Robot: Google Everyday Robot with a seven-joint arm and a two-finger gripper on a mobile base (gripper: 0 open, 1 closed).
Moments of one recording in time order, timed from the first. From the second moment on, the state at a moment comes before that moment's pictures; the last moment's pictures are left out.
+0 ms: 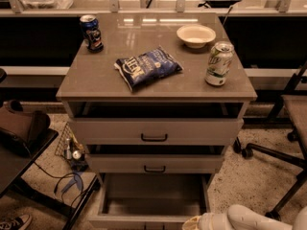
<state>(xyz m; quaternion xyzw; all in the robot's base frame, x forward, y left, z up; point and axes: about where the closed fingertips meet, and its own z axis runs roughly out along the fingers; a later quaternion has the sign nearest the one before) 0.392 -0.155 0.194 -0.47 0.78 0.31 0.27</state>
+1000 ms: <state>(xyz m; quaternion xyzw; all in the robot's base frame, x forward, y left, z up) 0.443 -0.124 0.191 -0.50 0.77 0.29 0.27</state>
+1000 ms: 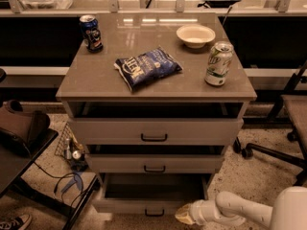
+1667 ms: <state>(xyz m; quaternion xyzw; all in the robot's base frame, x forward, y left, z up) 0.488 -0.101 0.193 -0.51 0.77 0.28 0.27</state>
